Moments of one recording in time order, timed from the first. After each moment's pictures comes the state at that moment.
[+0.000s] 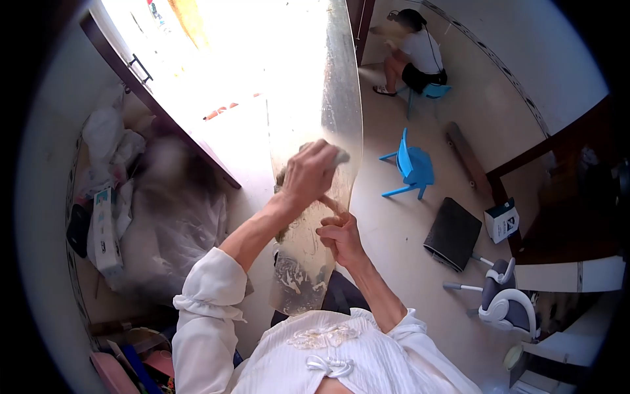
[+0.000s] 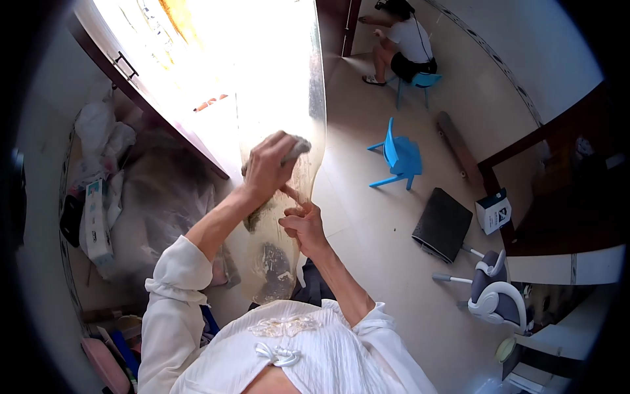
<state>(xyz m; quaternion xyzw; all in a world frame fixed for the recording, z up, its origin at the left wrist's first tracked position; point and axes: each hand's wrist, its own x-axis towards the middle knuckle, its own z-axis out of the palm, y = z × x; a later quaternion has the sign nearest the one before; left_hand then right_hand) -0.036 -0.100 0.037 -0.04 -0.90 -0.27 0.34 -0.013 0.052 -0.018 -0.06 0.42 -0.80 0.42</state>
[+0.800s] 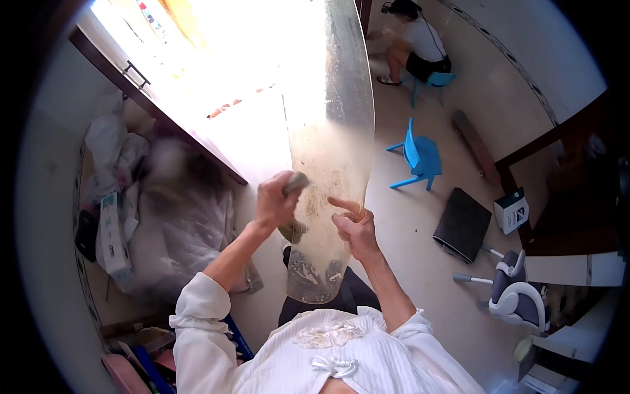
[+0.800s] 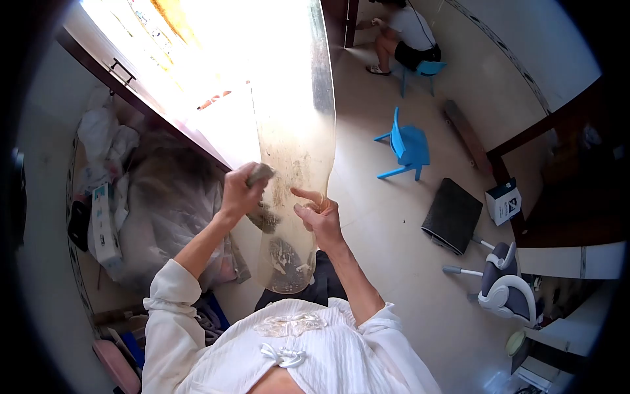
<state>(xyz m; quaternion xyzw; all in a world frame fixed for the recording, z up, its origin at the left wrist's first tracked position) 0.026 -0.134 -0.006 0.14 -0.90 -0.39 0.16 -0.029 0.069 -0.038 -0.11 0.51 -0.77 0.37</state>
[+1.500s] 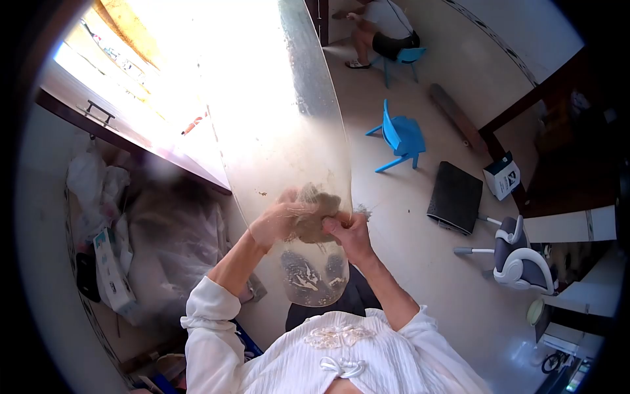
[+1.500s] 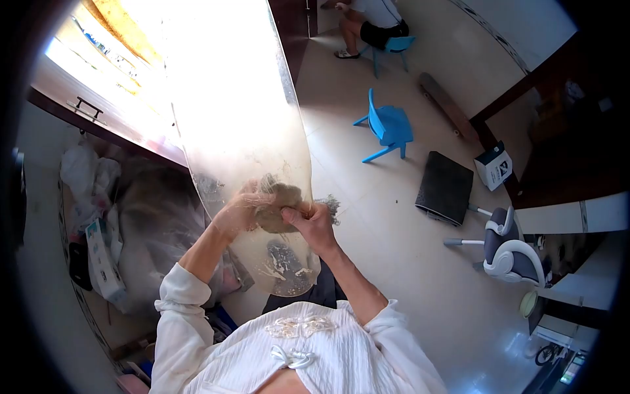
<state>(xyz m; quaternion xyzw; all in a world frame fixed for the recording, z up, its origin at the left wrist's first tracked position) -0.006 -0.105 -0.001 0.10 -0.47 -0.86 -0.18 -0.024 0.074 -0.043 -0.07 0.55 -0.78 0.28</state>
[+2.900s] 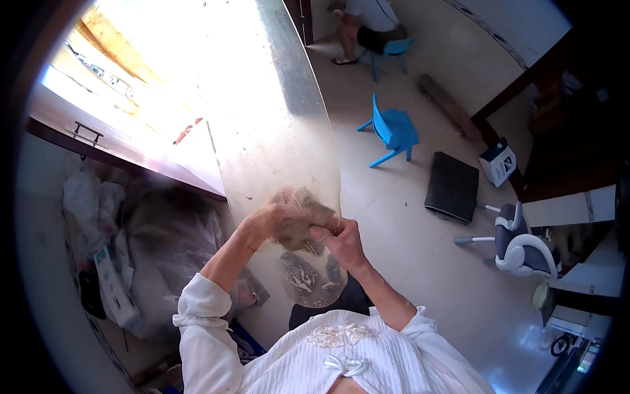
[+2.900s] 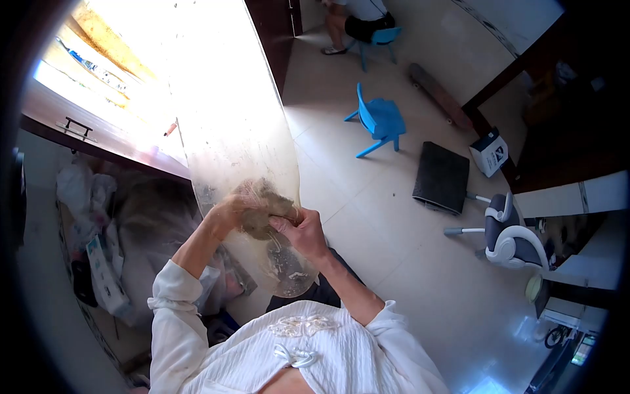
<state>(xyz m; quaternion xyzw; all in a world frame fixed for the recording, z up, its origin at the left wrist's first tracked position) -0.028 -0.132 -0.052 -0.11 -0.61 -0.76 -0.20 -0.017 0.070 -0.030 -0.06 0.55 -0.80 0.23</state>
